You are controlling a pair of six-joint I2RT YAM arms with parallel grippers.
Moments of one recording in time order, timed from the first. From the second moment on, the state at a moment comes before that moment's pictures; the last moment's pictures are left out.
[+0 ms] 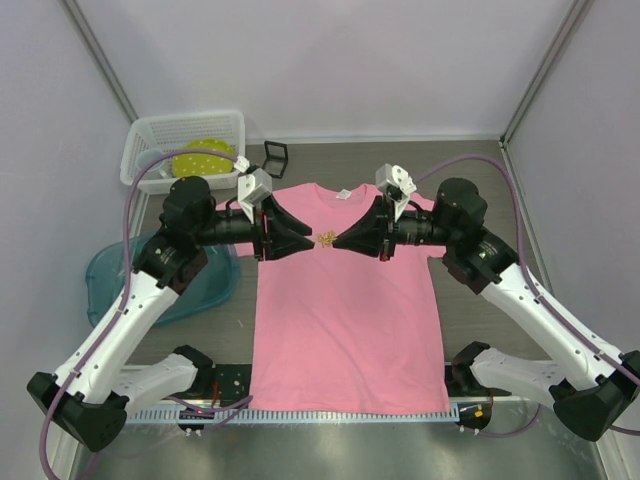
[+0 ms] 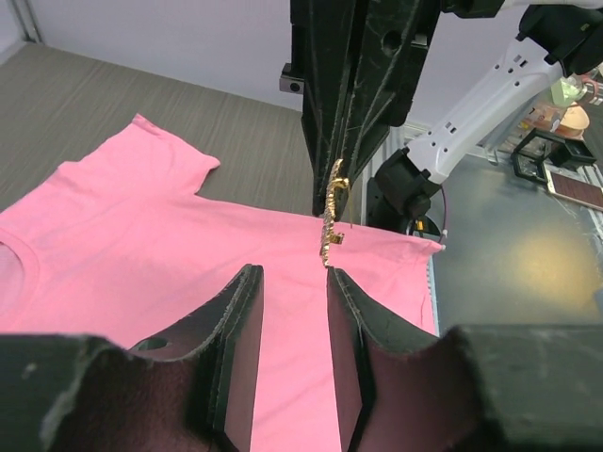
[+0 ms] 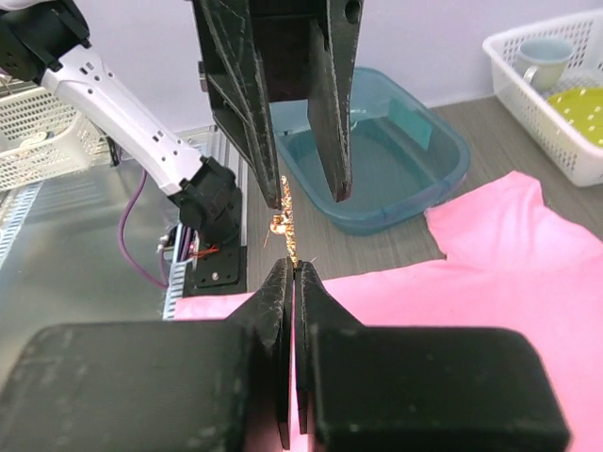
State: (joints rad) left arm -0.51 1.01 1.13 -0.22 0.94 -0.11; right arm 0.63 1.05 1.09 -0.09 -0.85 0.12
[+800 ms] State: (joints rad) left arm -0.51 1.02 1.13 -0.20 1.02 -0.07; right arm 0.63 1.03 1.06 0.03 -0.83 0.11
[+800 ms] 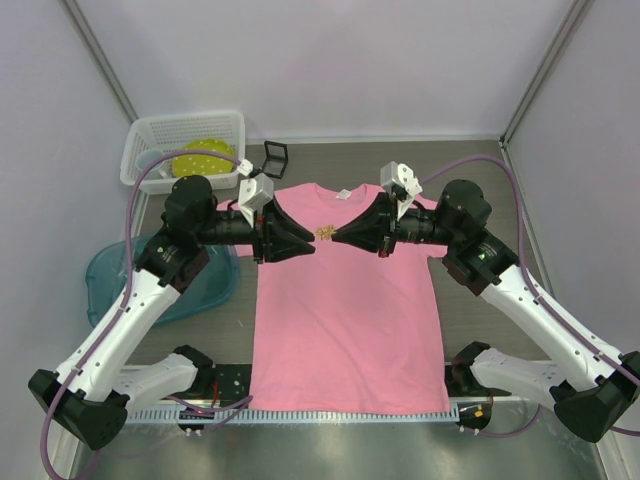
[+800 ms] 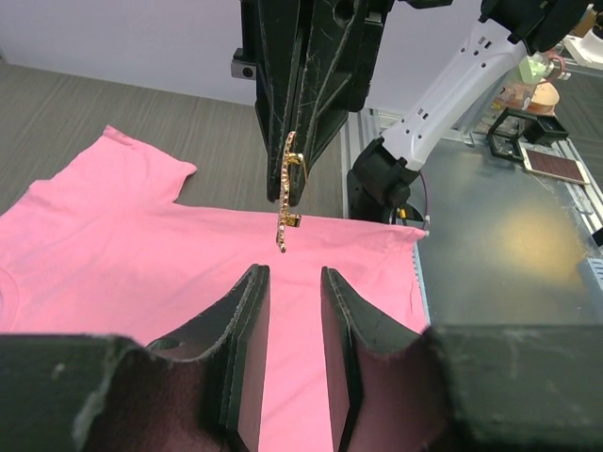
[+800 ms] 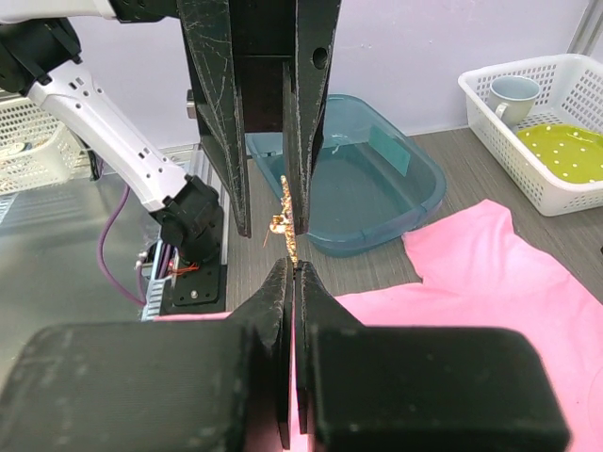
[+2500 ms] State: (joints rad) left arm -0.66 1.17 1.44 -0.93 0.51 0.71; right arm 0.63 1.01 1.18 -0.44 -0.60 -0.16
